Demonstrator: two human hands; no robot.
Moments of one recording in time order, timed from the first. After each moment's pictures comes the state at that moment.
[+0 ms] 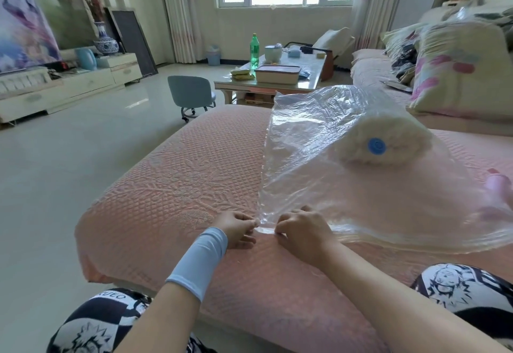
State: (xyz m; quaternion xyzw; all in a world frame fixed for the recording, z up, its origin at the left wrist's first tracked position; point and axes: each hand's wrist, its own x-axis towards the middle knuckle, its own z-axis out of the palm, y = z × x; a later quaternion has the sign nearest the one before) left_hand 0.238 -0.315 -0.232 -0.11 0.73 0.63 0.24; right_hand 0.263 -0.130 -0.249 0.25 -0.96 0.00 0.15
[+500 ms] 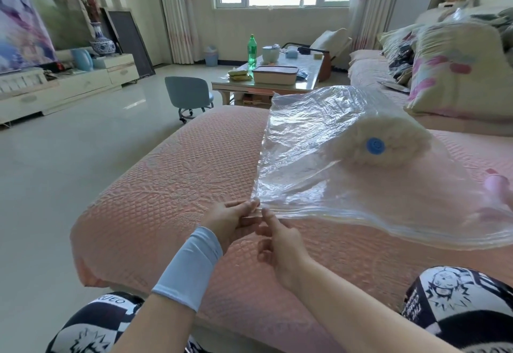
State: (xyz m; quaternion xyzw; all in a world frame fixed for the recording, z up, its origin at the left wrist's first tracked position) left_hand 0.245 -0.316 -0.209 -0.09 0.57 0.80 0.19; right_hand 0.292 -0.196 -0.235 -0.21 -0.53 0.82 -0.08
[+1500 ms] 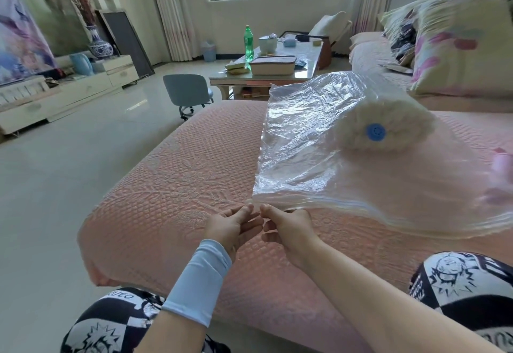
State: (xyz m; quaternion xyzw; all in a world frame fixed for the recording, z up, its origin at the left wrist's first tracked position) left_hand 0.262 -0.305 -0.225 -0.16 0.53 0.82 0.14; right_hand 0.273 -0.176 -0.245 -0.14 -0.55 0.82 -0.02
